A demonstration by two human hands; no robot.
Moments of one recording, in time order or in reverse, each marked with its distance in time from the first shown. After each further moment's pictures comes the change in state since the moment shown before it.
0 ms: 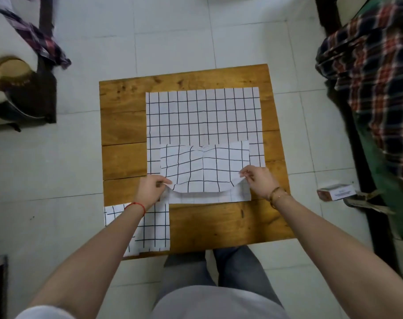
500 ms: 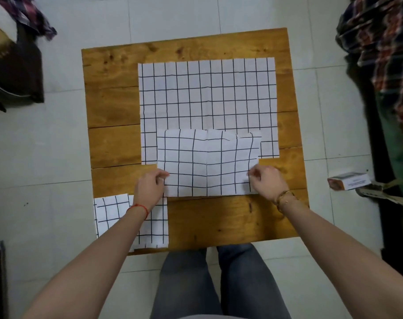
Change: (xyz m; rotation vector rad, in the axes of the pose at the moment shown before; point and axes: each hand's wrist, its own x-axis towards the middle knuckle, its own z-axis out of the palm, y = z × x) left_hand 0.021 -0.047 0.056 -0.027 0.128 -0.091; right_hand 0.020 0.038 0.059 -0.057 0.016 0.077
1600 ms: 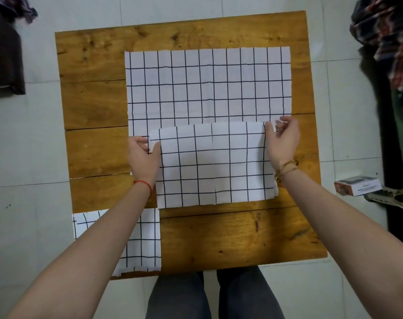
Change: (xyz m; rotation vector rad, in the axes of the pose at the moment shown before) left_hand 0.104 0.034 0.016 -0.342 0.442 -0.129; right_hand 0.120 -0.027 -0.023 0.566 0.644 0.220
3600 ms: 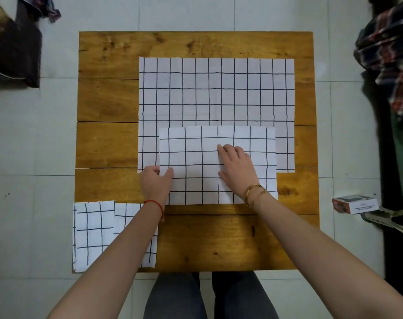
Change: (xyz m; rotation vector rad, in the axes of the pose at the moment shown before) left_hand -0.064 -0.021 0.000 0.085 -0.086 -0.311; right_hand -0.081 -0.008 0.033 -0.906 -0.593 -0.804
